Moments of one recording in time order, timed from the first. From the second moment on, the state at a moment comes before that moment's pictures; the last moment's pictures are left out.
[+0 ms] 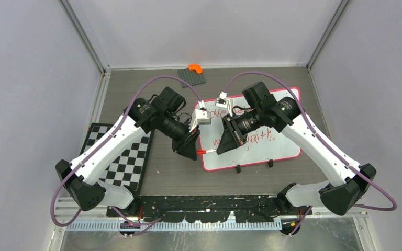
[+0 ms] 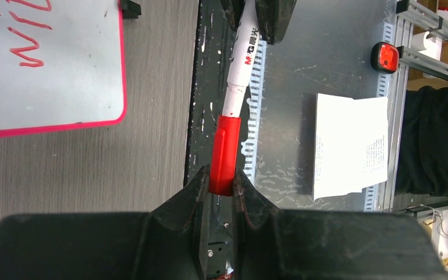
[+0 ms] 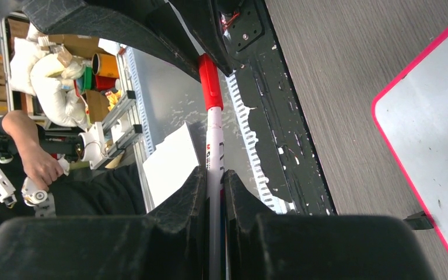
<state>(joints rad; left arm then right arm) -0.73 1.37 1.50 -1.21 0.80 0.33 0.64 1.30 1.41 -1.04 -0.93 0.09</state>
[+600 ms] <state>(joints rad) -0.73 1.34 1.47 -1.14 0.87 0.32 0.65 1.32 1.41 -0.98 -0.99 0.14</state>
